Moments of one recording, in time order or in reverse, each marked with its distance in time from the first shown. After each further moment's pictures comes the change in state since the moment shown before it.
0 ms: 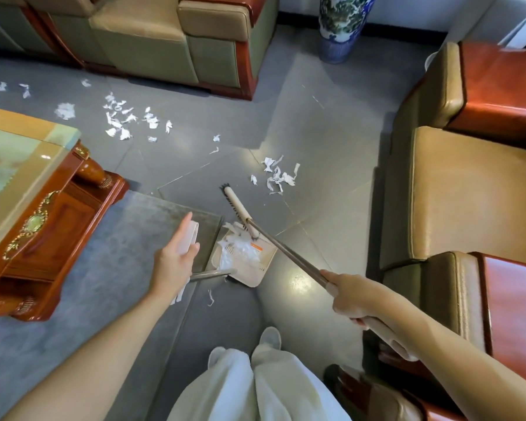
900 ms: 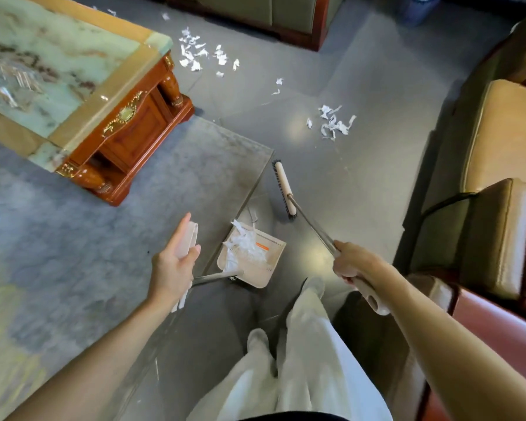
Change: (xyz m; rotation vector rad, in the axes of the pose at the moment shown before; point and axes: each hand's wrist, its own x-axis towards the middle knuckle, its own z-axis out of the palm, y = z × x) left_hand -0.334 -0.166 -0.131 -0.133 0.161 -0.175; right_hand -0.083 -0.016 0.276 -0.094 0.065 -0.001
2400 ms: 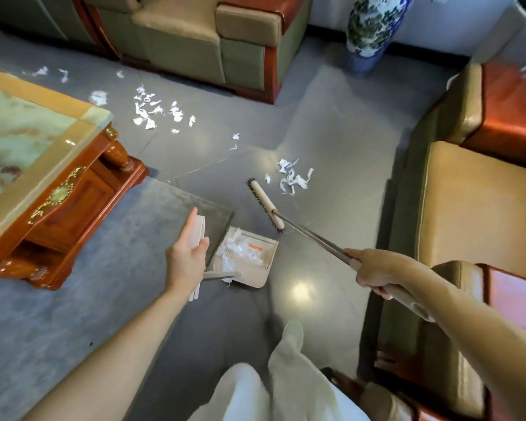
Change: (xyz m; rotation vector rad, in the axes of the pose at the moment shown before) left_hand 0.220 0.184 0.197 0.000 0.017 0.102; right_hand 0.092 0.057 -0.295 0.000 -0.043 0.017
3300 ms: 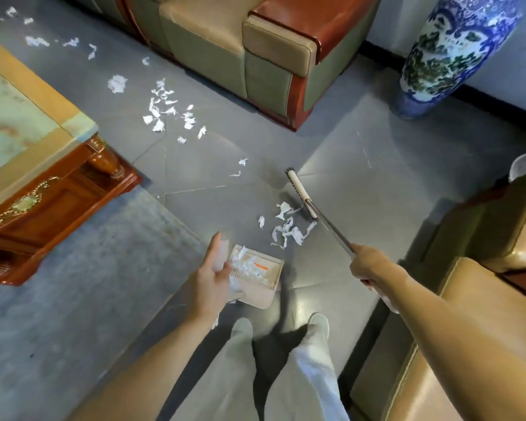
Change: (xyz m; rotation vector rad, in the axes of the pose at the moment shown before) left_hand 0.208 0.149 0.238 -0.006 0.109 -0.213; right_hand 0.283 -0.023 -0.333 -0.190 0.203 -0.064
